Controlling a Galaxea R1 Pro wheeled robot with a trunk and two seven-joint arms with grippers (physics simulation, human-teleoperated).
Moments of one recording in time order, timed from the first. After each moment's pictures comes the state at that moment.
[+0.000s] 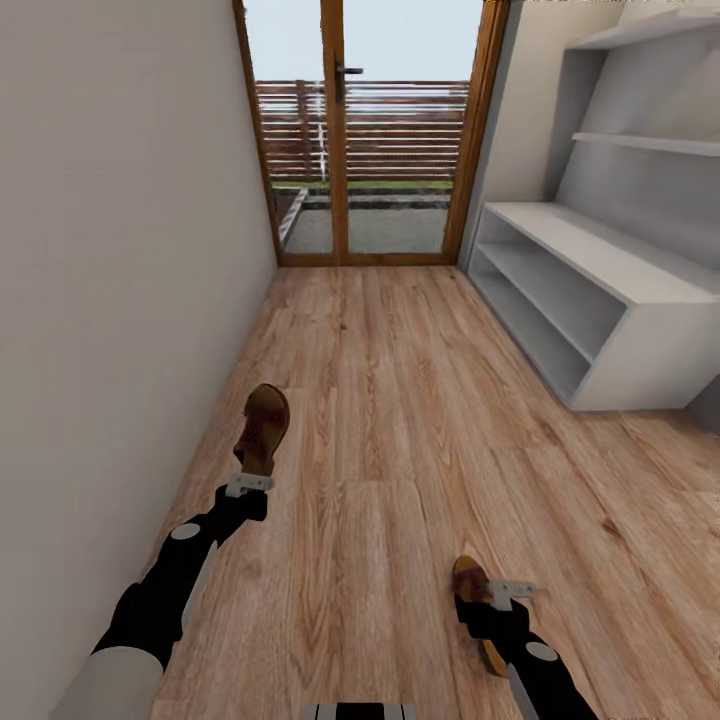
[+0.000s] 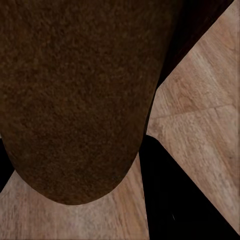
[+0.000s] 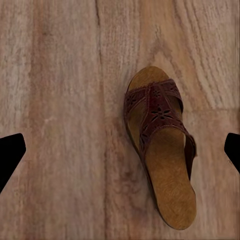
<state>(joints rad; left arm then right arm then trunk) -0.55 0.00 0.09 -0.97 -0.14 0.20 -0.29 -0.26 0.01 -0.04 -0.92 0.00 0.20 0.01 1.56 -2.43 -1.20</state>
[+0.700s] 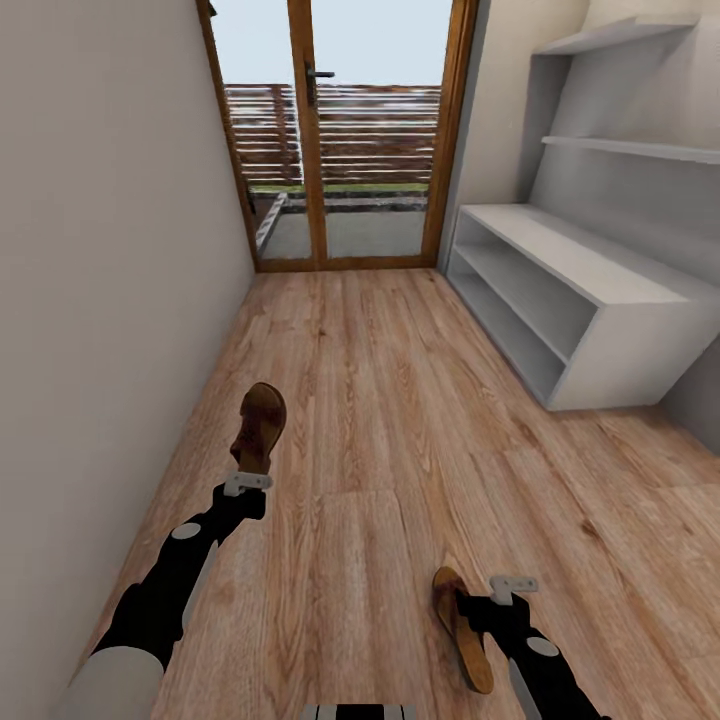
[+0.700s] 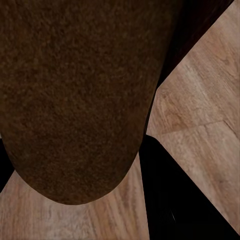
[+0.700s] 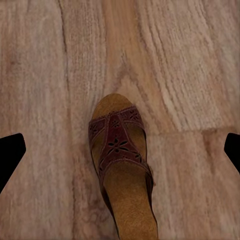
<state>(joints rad) -0.55 0.00 0.09 -0.97 -0.14 0.20 -0.25 -0.26 0.01 -0.04 -0.94 0.00 0.20 0.01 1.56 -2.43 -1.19</state>
